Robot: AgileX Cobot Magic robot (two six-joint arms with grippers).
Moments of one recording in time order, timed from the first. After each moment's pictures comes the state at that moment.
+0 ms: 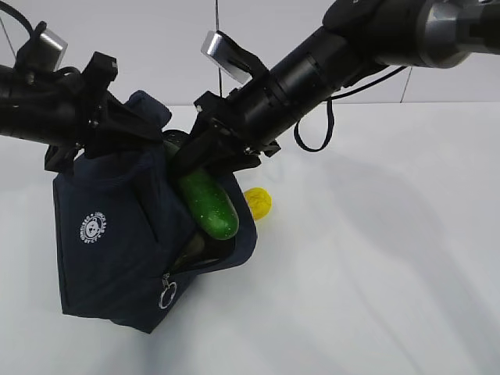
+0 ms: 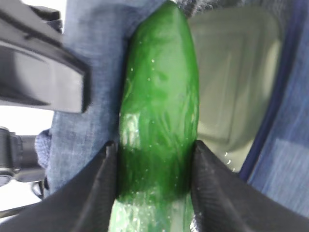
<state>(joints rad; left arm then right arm) -0.15 1.63 -0.99 -1.34 0.81 0.58 0.44 2.13 -1.74 1.00 1.21 -0.60</state>
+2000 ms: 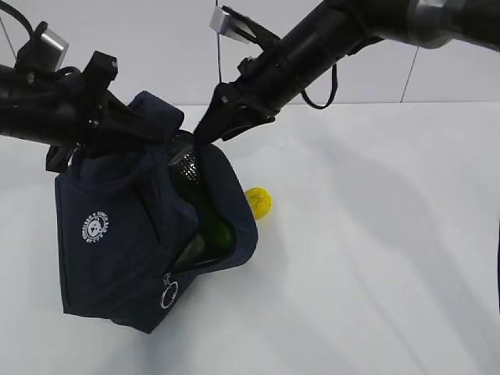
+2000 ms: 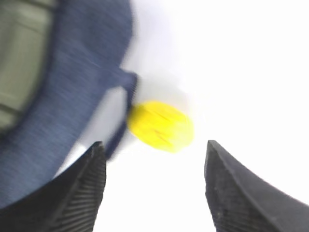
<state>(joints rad) -0.15 1.63 -0.99 -1.34 0.82 0.58 0.38 2.26 -2.03 0.86 1.21 -0.80</state>
